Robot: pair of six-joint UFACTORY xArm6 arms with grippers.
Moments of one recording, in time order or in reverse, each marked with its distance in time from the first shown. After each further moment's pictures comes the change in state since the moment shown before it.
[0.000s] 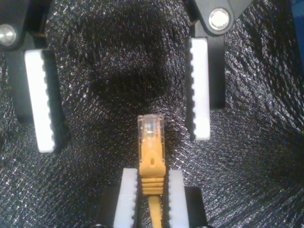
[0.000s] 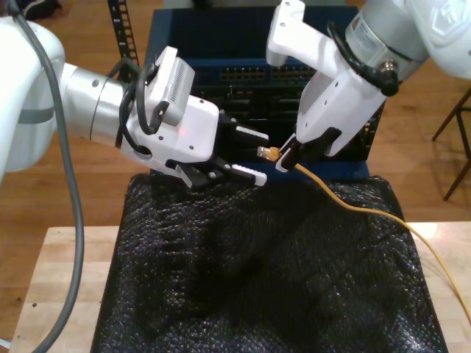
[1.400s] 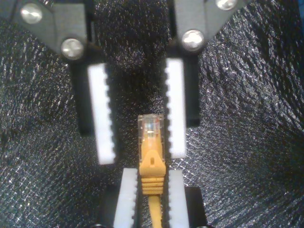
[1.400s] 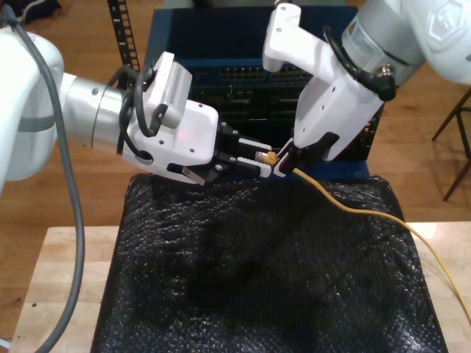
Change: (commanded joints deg) left arm 0.2 0.0 1.2 -1.7 -0.4 0.0; right arm 0.7 -0.4 0.6 -0.2 0.0 -0.1
